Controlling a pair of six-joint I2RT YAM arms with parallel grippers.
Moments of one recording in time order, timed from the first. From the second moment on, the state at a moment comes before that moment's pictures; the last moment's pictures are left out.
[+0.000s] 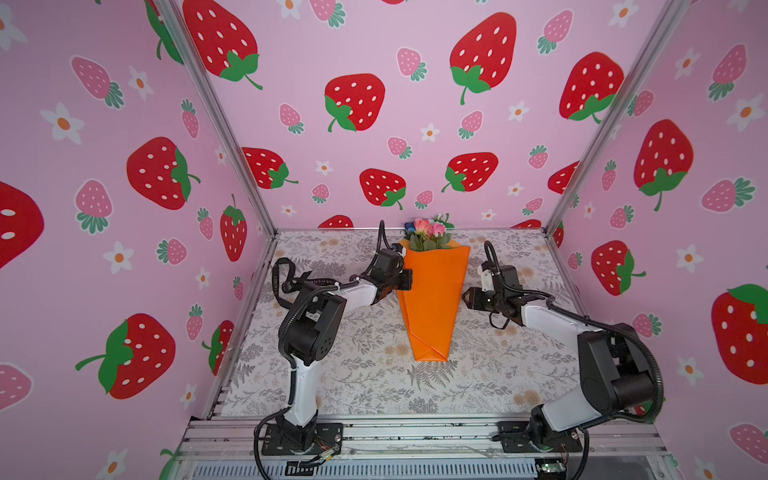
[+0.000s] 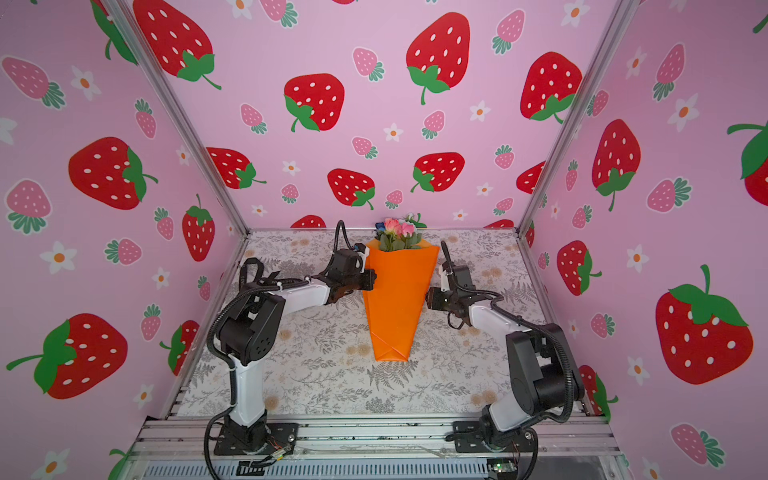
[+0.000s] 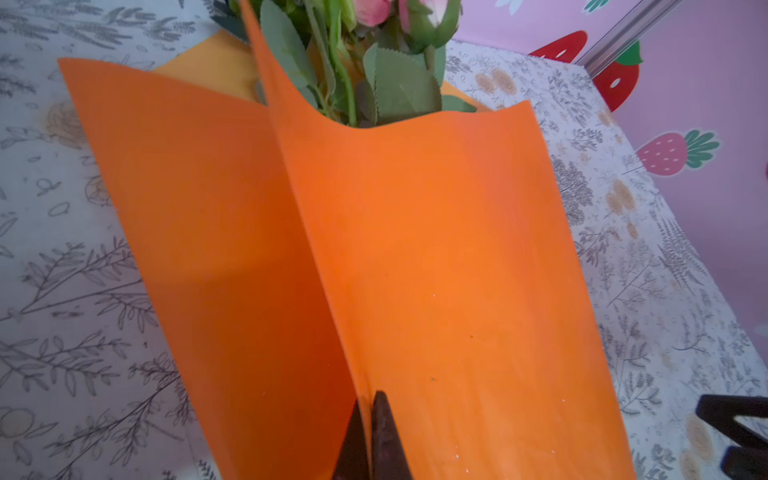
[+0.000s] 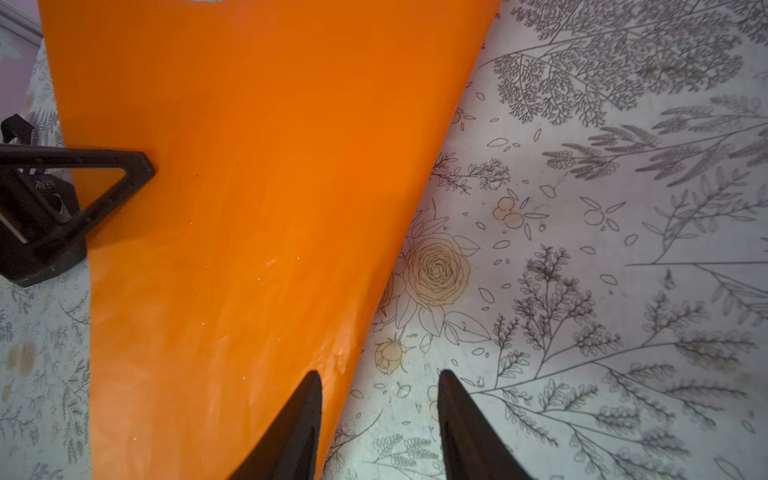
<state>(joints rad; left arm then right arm) -0.49 2.04 1.28 0.09 0.15 -0.35 0.38 1.54 0.83 -0.12 -0.21 0.34</state>
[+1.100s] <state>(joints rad) -0.49 2.08 1.31 0.05 0.06 -0.32 0.44 1.80 1.04 -0.06 -0.26 0.35</state>
